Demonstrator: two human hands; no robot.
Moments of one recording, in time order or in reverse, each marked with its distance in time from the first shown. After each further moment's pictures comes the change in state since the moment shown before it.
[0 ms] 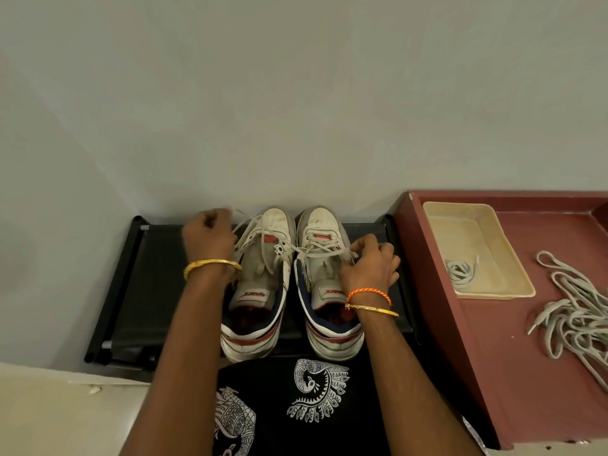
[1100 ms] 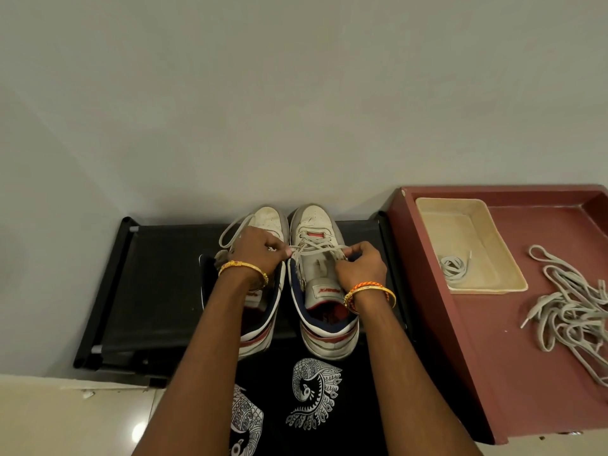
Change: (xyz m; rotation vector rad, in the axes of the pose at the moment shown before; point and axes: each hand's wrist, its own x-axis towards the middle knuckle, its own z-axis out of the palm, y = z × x) left_hand -0.014 -0.025 0.035 0.629 -0.655 0.228; right_hand 0.004 0.004 -0.008 0.351 -0.137 0.161
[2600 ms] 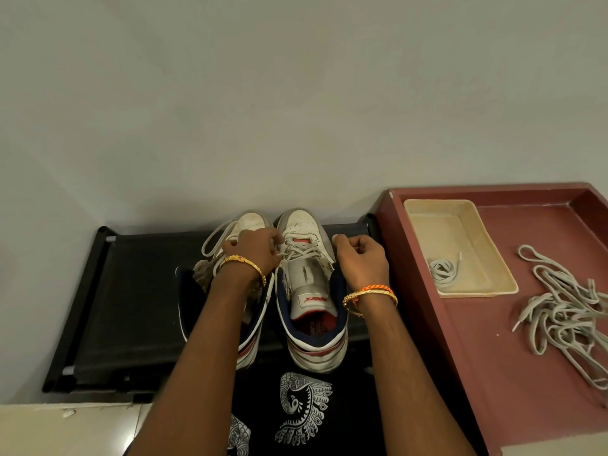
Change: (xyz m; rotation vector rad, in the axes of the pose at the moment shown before) left_hand 0.027 0.014 0.019 0.441 -0.074 -0.033; right_hand 0.010 -0.011 -0.016 0.213 0.036 -0.005
